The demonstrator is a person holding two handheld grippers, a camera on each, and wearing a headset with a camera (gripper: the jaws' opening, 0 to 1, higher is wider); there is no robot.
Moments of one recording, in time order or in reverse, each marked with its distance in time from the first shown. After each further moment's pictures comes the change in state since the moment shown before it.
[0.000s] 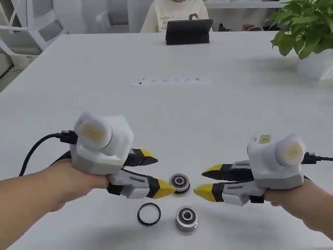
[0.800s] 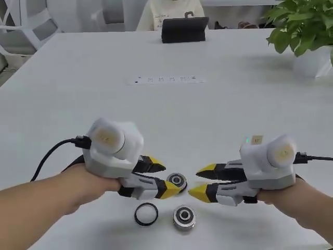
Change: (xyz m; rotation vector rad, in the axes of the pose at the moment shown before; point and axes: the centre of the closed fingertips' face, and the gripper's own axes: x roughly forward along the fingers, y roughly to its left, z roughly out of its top) left arm 0.027 -0.005 -0.007 -0.025 0.021 -0.028; right arm 0.005 0.003 -0.003 -0.024 0.005 0.007
